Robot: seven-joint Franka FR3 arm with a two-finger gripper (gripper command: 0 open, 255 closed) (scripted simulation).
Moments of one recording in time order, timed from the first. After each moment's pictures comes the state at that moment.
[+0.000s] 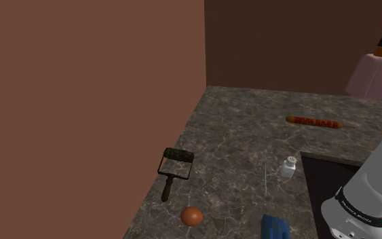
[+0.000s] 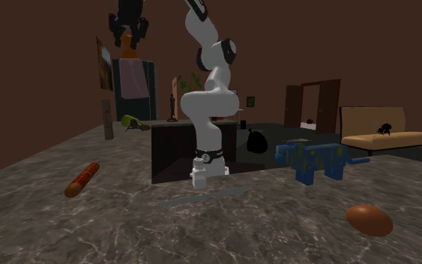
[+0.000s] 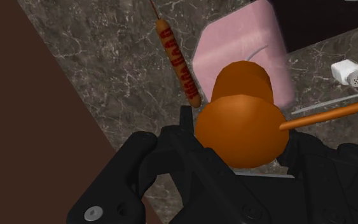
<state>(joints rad) -0.04 -0.95 -0.38 -2.10 -0.48 1.34 -0.51</state>
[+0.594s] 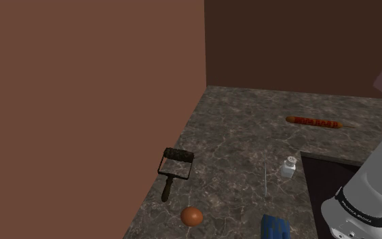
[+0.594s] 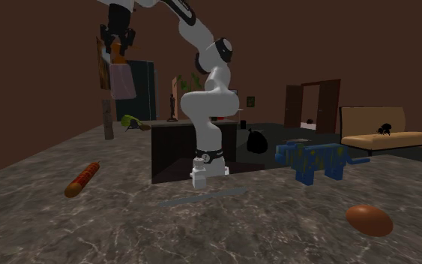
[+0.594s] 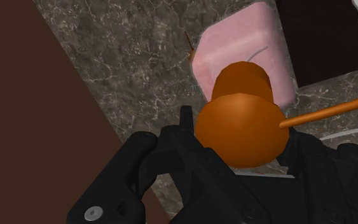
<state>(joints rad) -0.04 -0.94 -0.58 -1.99 -0.62 1.35 -0.73</state>
